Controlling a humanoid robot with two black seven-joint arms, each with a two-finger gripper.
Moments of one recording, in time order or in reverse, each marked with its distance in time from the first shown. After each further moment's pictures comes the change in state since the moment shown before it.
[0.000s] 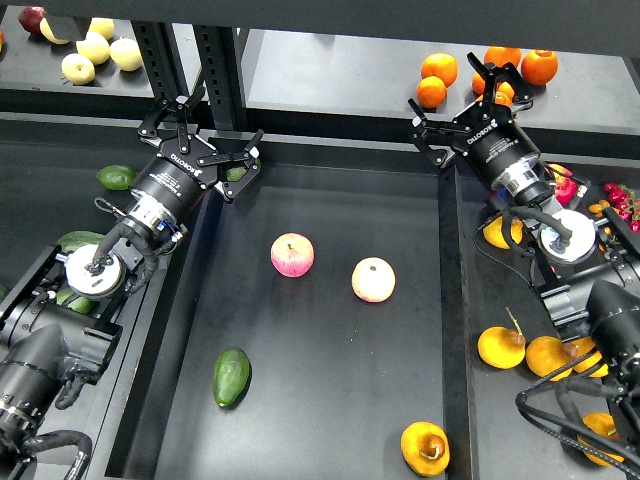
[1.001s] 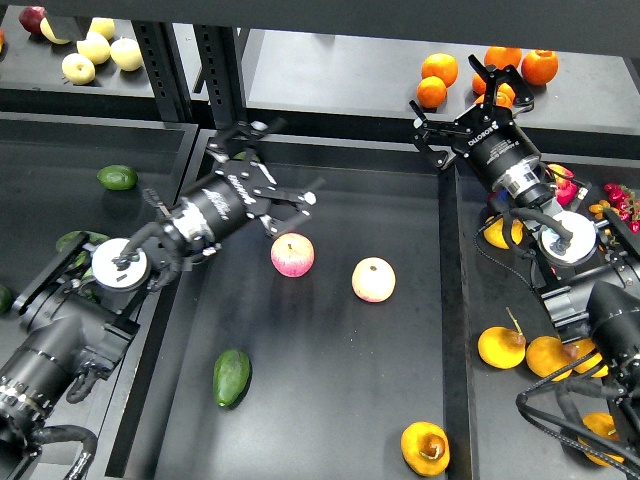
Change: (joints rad) left arm -0.066 0.000 0.193 0.000 0.000 0.000 0.213; right arm -0.005 0.000 0.003 -0.004 0.000 0.000 0.000
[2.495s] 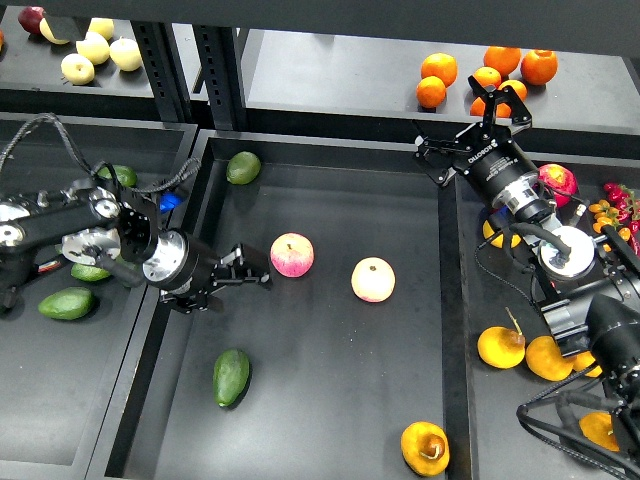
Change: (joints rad) left arm -0.487 0.480 1.151 -0.240 0.549 0.000 0.002; right arm -0.036 0.000 -0.003 -0.009 0.000 0.000 -0.002
